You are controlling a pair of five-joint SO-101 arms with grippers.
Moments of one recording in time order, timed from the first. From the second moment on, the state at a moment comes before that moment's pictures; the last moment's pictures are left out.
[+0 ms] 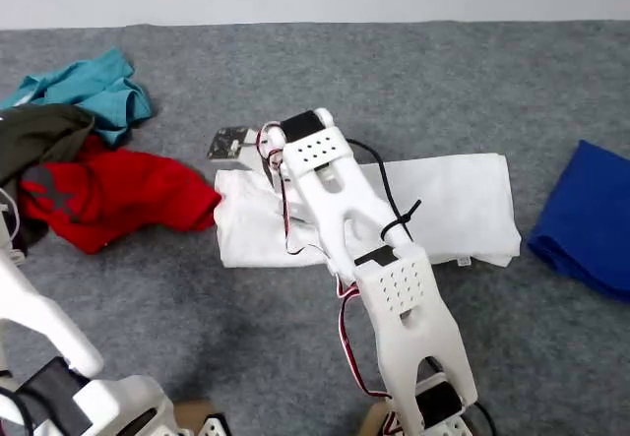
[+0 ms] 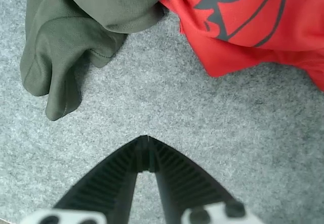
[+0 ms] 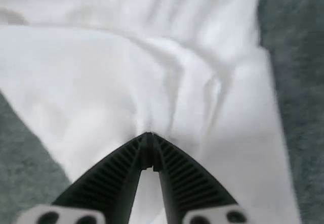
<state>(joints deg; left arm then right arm) -48.5 -7.0 4.3 94.0 -11.4 -30.3 51.1 -44.7 91.9 46.8</state>
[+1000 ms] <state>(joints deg) -48.5 -7.0 4.3 94.1 -11.4 -11.5 36.0 -44.7 94.2 20.9</state>
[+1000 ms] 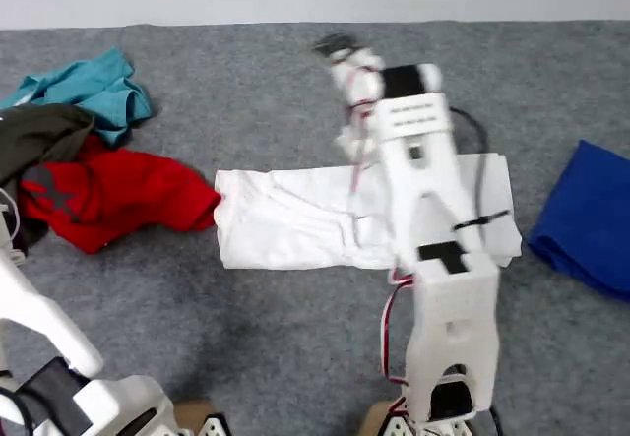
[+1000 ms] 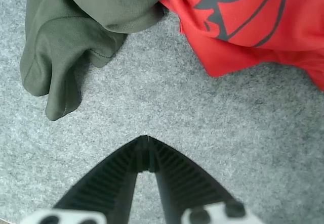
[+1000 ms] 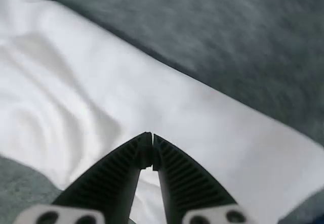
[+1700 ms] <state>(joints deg) -48.5 -7.2 0.7 98.8 -14.0 10.5 41.3 -44.7 97.7 14.3</state>
